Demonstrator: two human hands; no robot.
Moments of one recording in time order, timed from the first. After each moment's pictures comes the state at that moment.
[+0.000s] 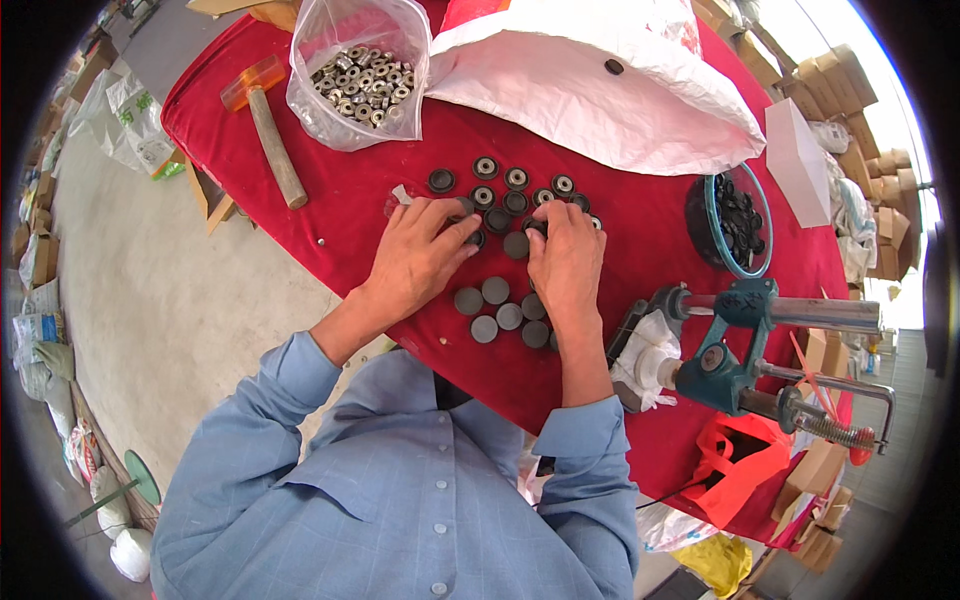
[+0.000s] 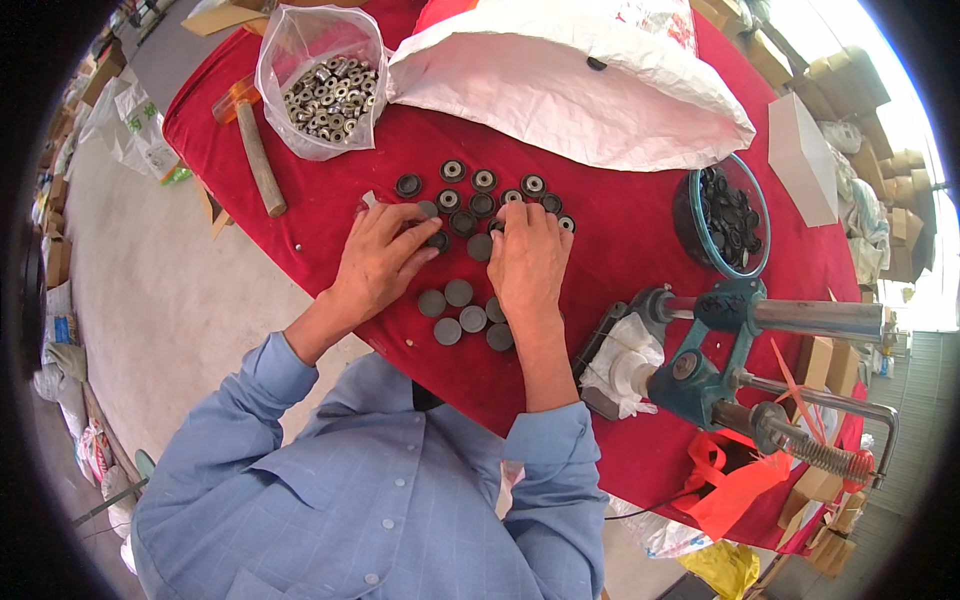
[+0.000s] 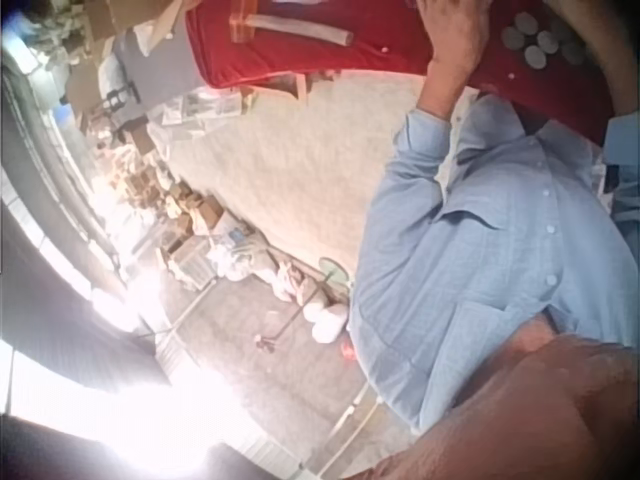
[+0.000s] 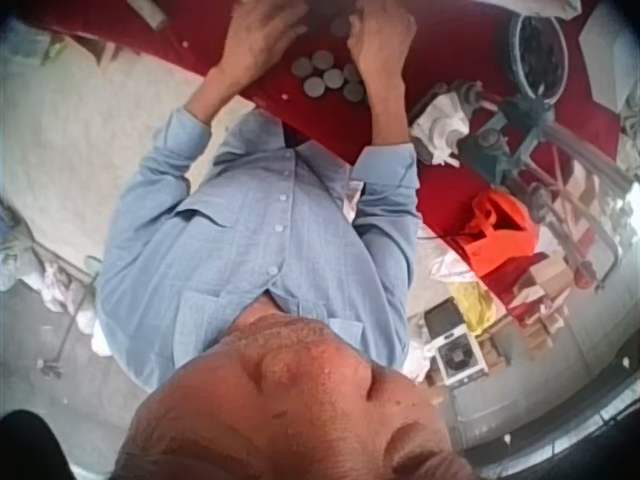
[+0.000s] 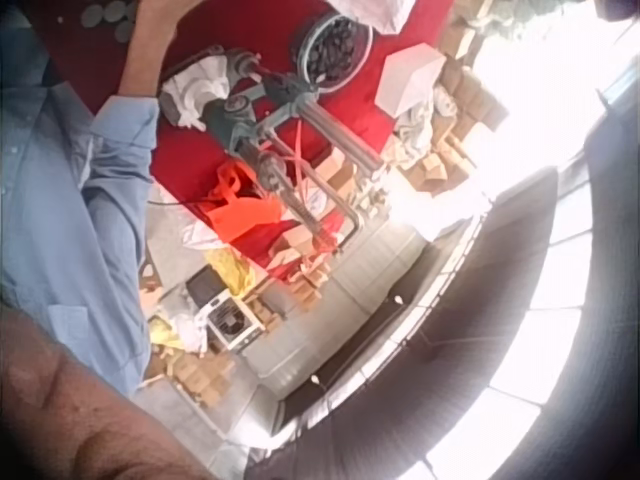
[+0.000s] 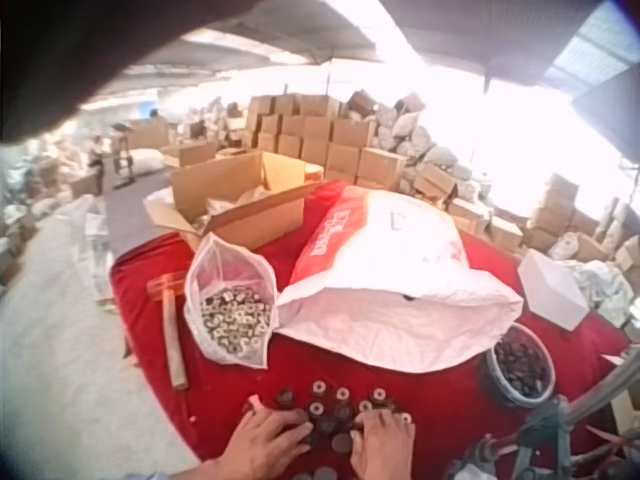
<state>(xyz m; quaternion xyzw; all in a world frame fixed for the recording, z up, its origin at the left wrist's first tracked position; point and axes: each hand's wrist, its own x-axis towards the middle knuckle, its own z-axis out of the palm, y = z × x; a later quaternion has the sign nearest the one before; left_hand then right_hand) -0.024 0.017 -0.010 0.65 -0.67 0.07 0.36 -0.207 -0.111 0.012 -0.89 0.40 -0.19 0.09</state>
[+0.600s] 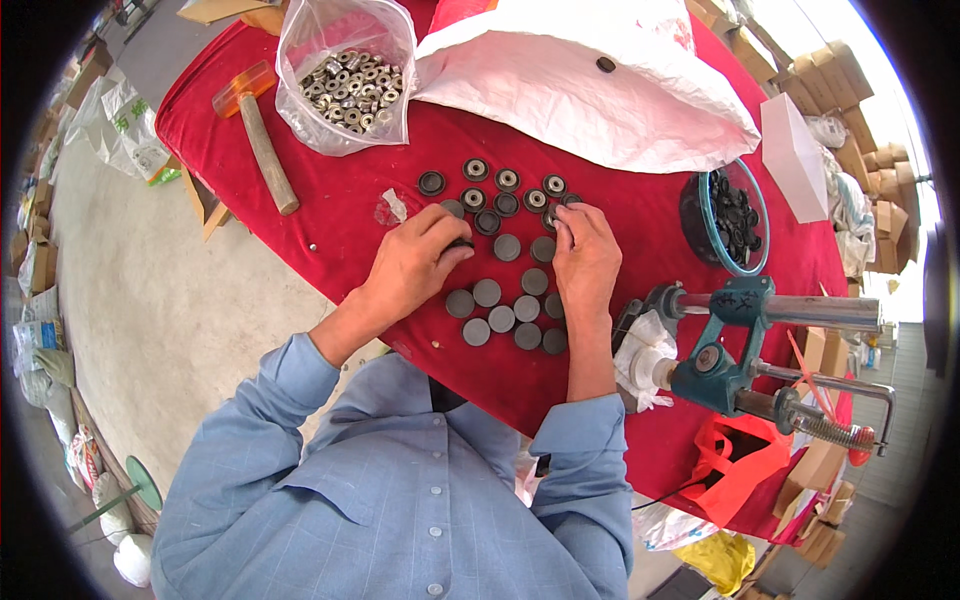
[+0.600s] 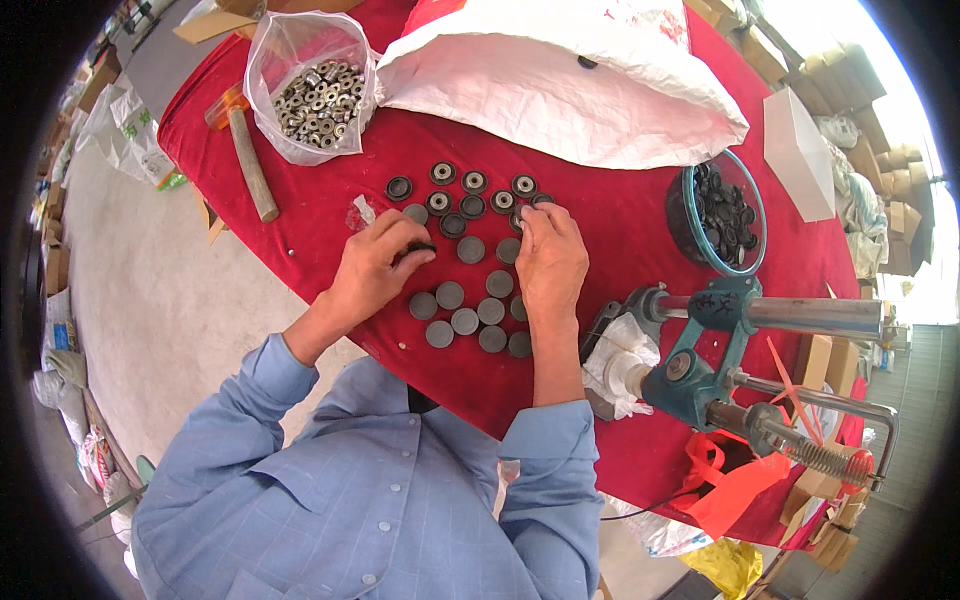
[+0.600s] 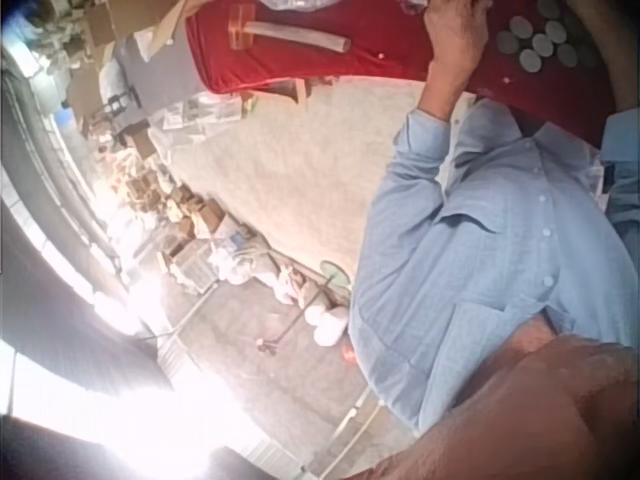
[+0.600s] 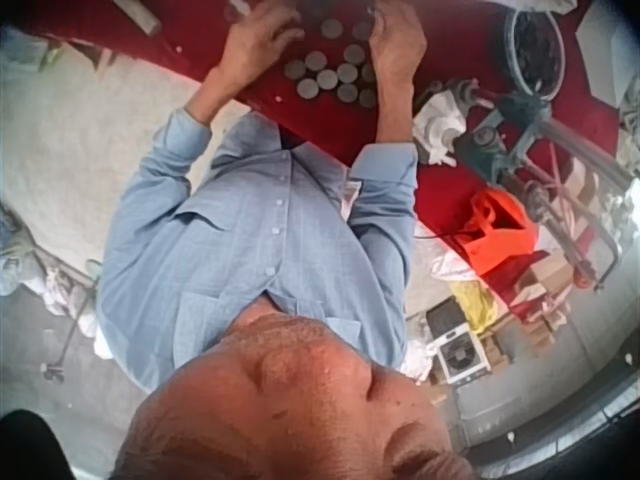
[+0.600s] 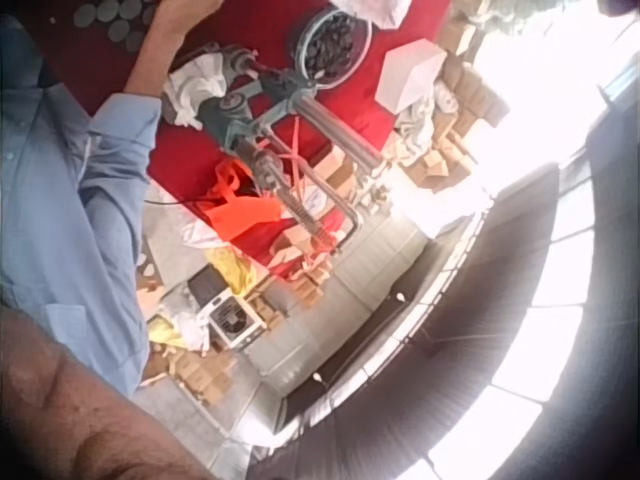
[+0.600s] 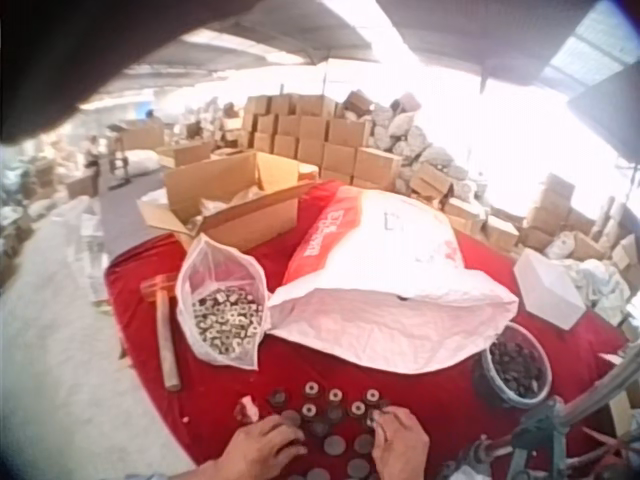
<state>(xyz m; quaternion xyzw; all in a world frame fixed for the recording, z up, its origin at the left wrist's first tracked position) -0.031 0.009 -0.016 0.62 -0.65 -0.07 0.44 -0.232 -0.135 -0.008 -0.84 0.38 -0.36 0.13</state>
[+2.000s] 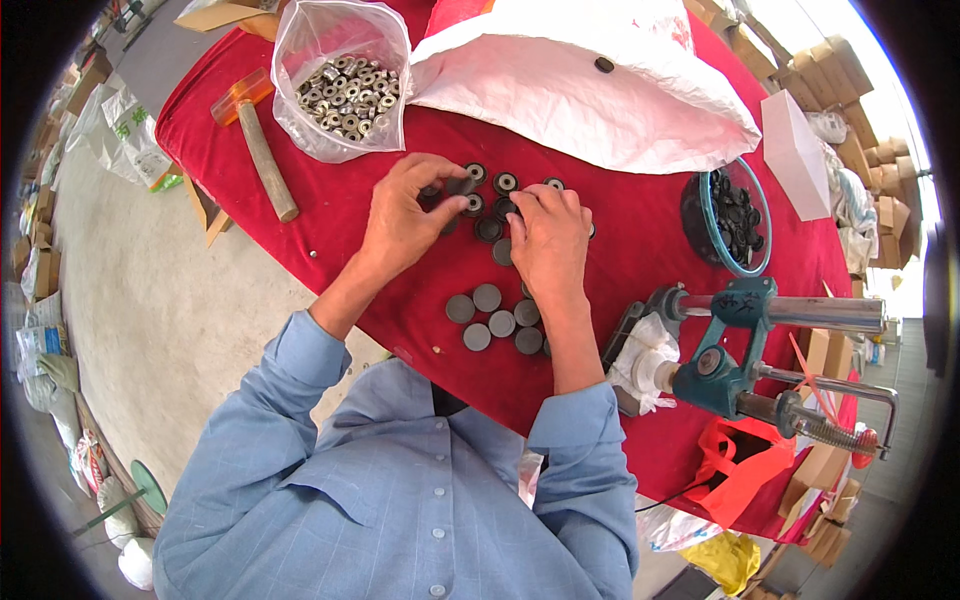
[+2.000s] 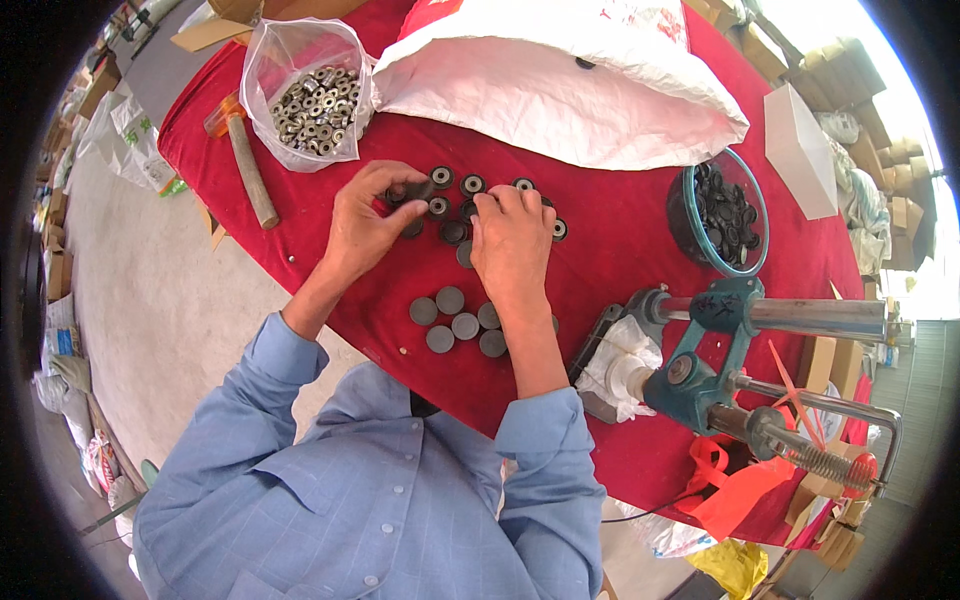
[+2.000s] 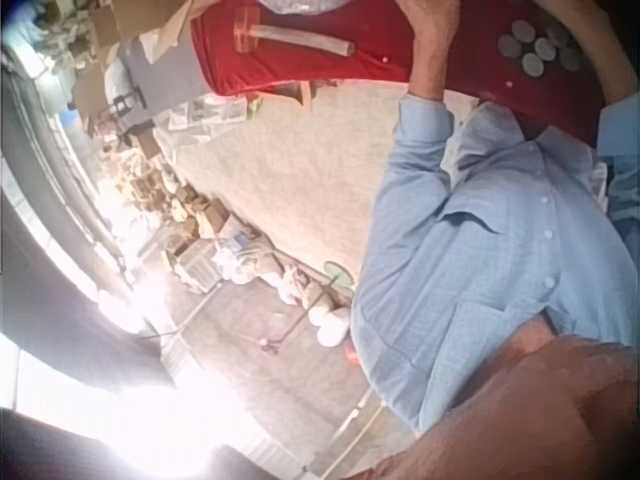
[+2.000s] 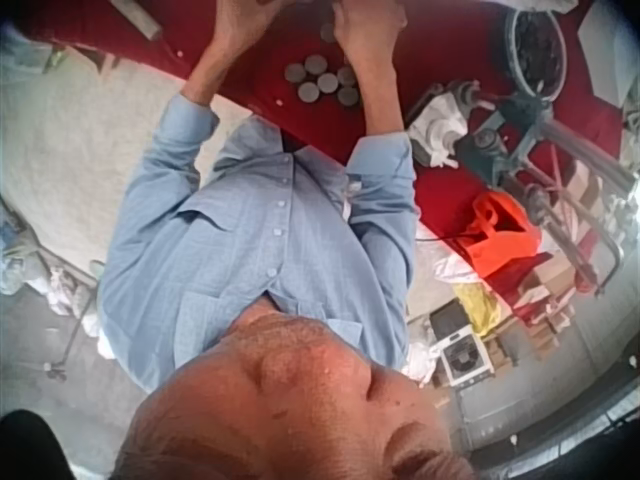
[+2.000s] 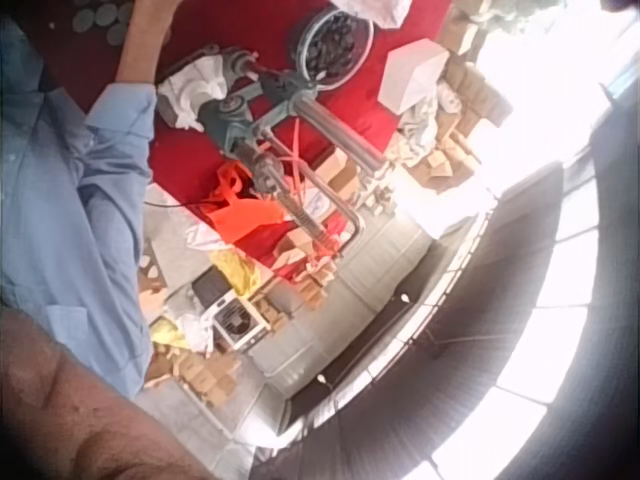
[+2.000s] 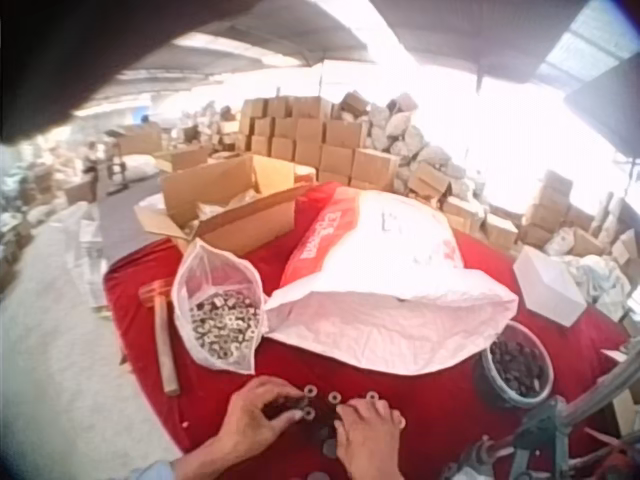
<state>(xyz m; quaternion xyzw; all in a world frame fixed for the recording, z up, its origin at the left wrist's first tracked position) -0.002 -0.030 -0.001 0.65 -0.50 -0.16 0.54 -0.190 -0.128 0.004 -0.91 0.32 -0.26 0.06</state>
